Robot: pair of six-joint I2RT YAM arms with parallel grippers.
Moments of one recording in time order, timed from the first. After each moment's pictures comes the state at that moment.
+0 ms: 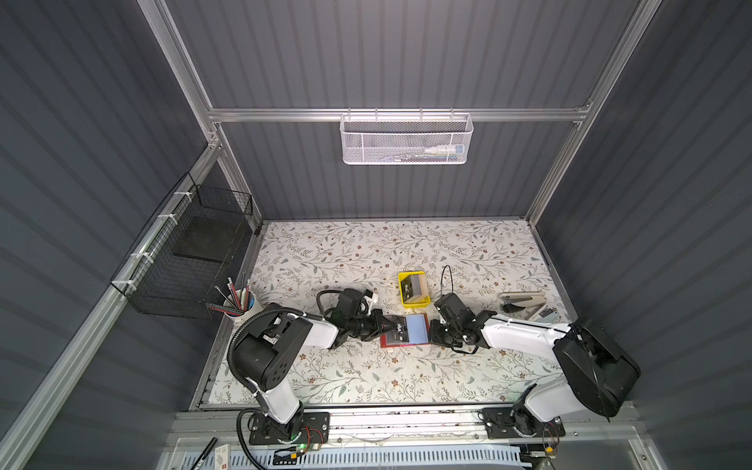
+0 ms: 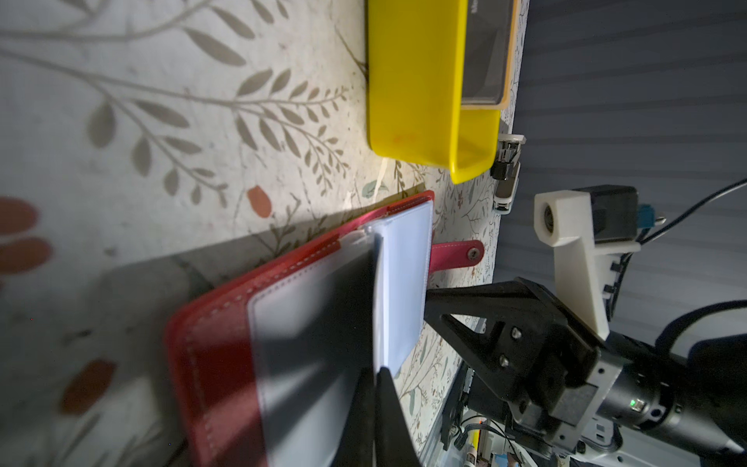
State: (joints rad) left arm -0.57 1.71 0.57 0.45 0.68 -0.95; right arm 0.69 1.50 0.65 -0.25 -0.10 0.78
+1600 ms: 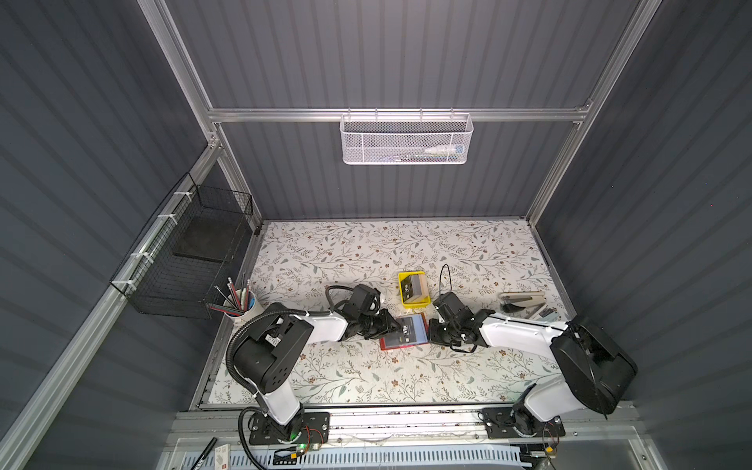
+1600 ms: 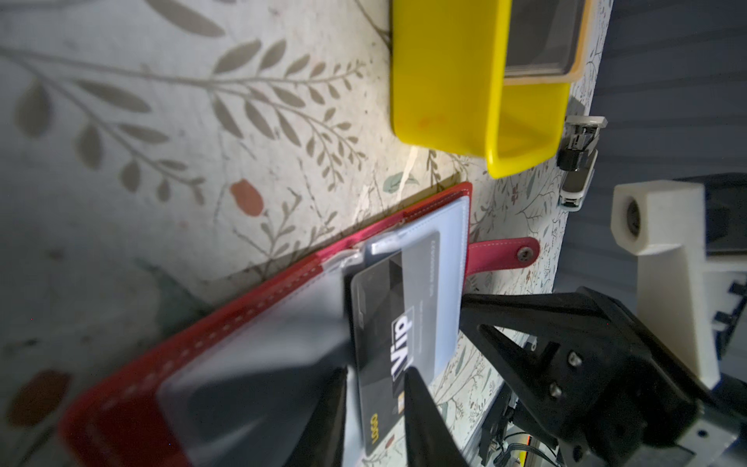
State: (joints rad) left arm -0.65 1.71 0.73 0.10 0.53 -0.85; right arm 0.69 1.51 0.67 -0.24 -0.10 0.78
